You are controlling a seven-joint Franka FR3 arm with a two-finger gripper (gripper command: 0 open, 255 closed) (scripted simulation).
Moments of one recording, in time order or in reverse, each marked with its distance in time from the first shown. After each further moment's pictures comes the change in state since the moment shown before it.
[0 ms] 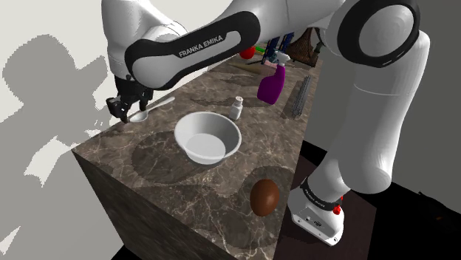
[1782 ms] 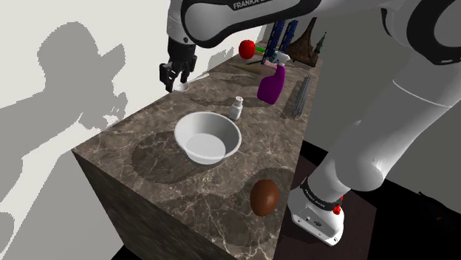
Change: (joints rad) arm -0.166 -0.355 -0.052 -0.253 0.170 -0.064 -0.295
